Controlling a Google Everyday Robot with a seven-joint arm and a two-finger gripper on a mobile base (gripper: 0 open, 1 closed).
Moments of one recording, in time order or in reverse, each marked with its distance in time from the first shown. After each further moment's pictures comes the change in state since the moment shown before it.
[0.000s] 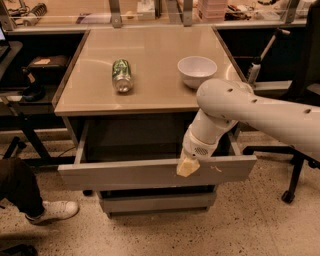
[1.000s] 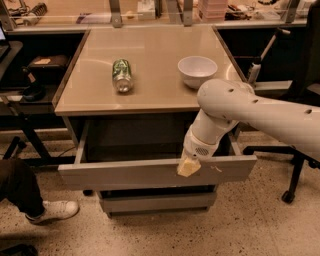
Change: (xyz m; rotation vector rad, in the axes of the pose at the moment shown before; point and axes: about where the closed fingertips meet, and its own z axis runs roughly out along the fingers) arm -0.001 -0.001 0.000 0.000 0.001 -0.002
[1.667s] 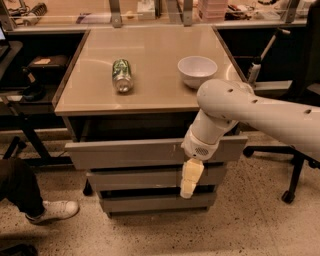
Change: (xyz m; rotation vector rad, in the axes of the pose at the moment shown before) arm 0.000 0.000 0.000 0.000 0.000 0.000
